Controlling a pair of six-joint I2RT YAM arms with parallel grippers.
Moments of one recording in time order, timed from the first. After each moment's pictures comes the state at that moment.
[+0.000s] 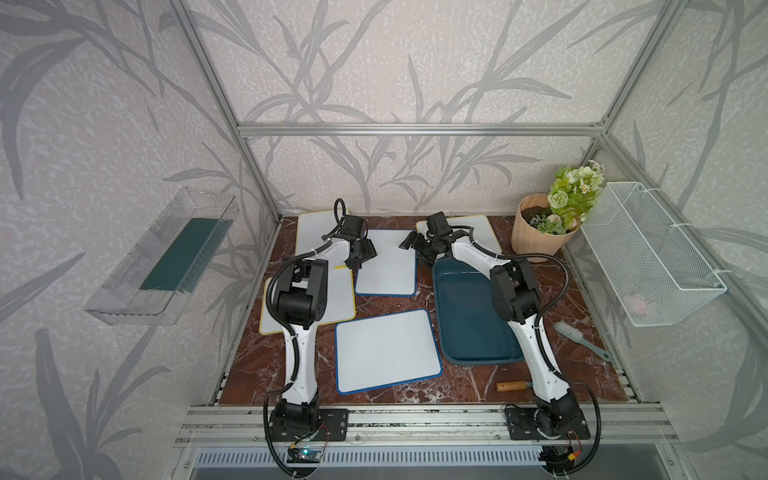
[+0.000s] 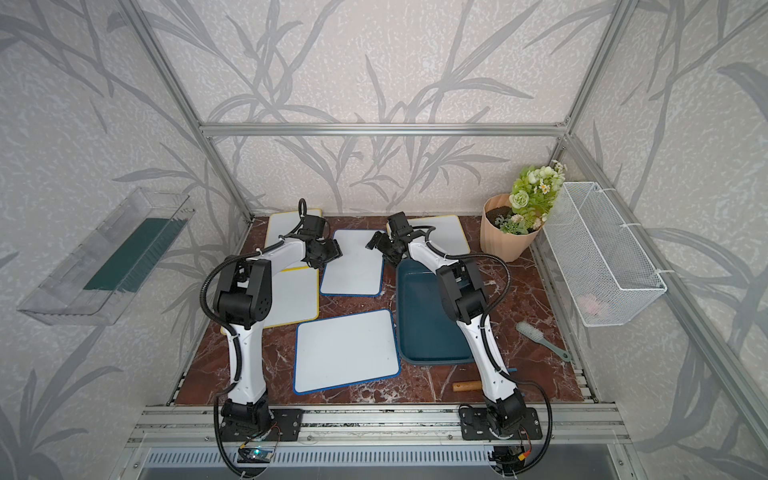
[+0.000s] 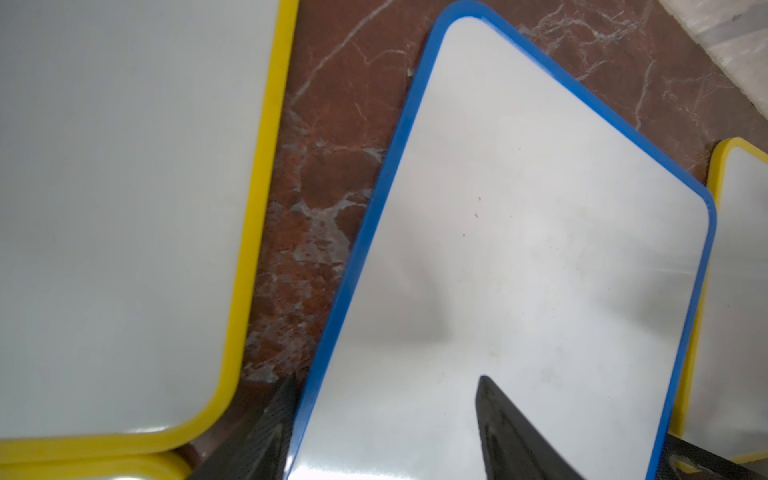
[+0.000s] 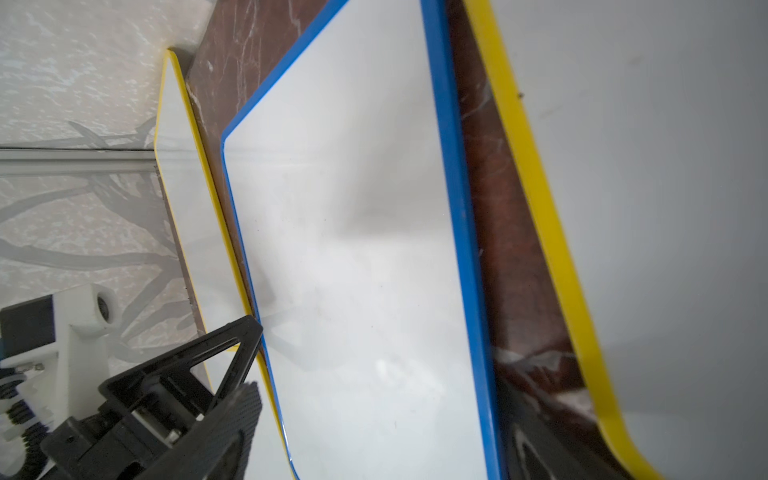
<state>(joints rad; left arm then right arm) -0.17 2.20 1.60 -0.43 0.08 -0.61 0.48 2.49 2.05 -0.42 -0.40 0.99</state>
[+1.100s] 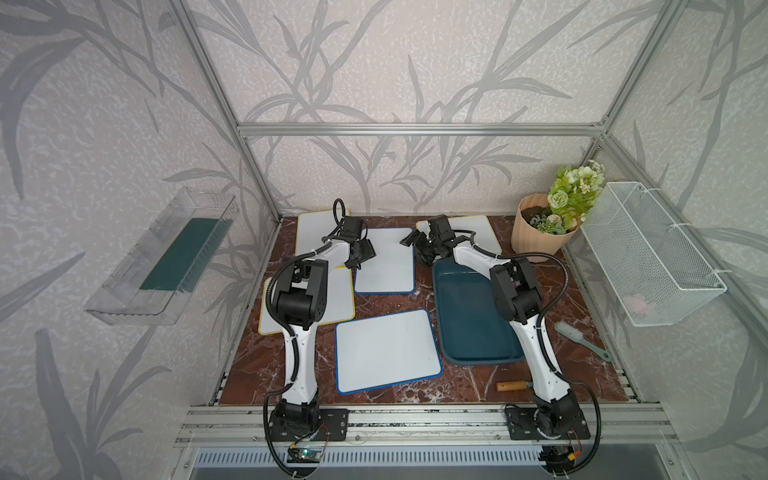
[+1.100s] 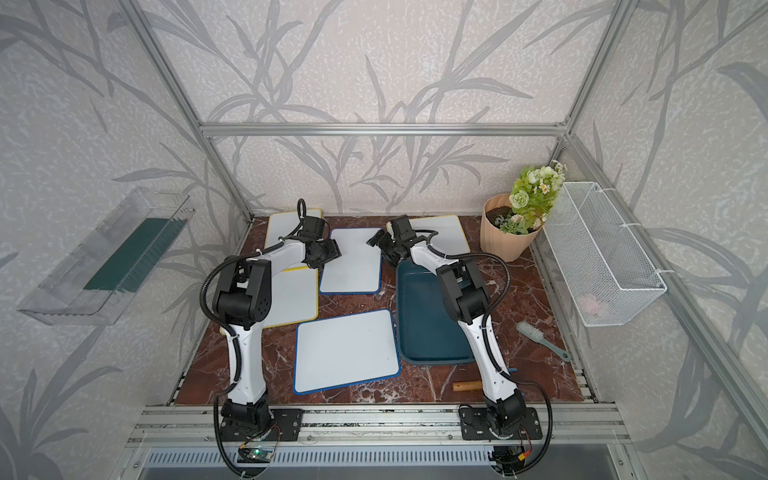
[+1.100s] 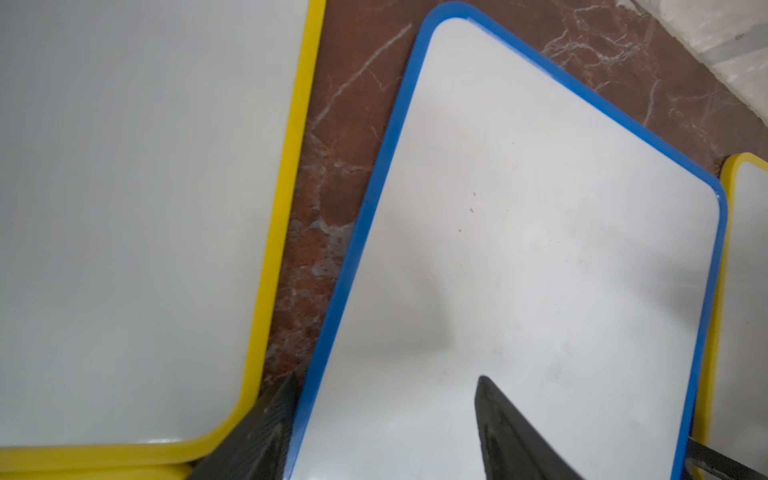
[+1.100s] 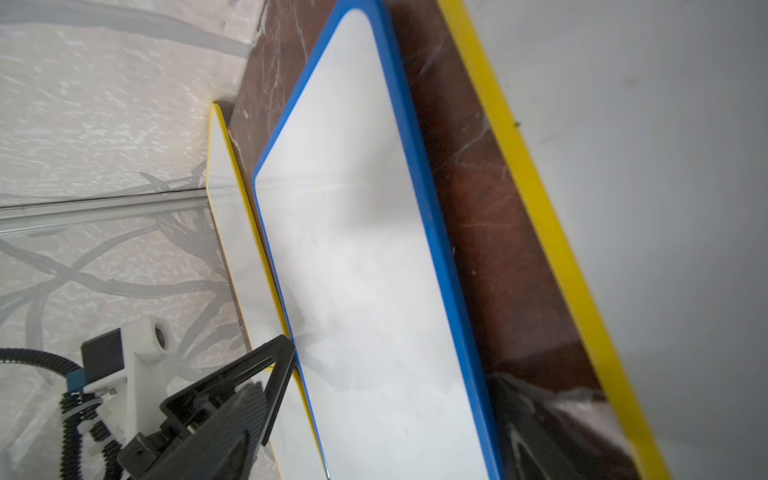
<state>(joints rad) -0.18 2.19 1.57 -0.38 0.04 -0.60 0.47 2.47 1.92 -0.17 -0.44 1.18</state>
